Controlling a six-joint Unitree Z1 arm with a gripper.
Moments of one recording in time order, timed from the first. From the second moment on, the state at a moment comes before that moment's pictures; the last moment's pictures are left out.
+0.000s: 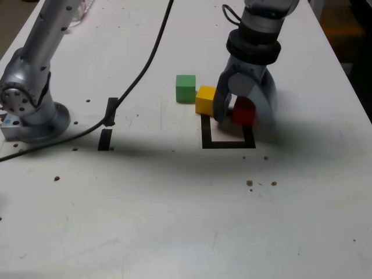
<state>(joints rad) 0.03 2.19 -1.66 1.23 -0.10 0.38</state>
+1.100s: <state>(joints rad) -0.10 1.97 -1.58 1.28 -0.12 0.25</state>
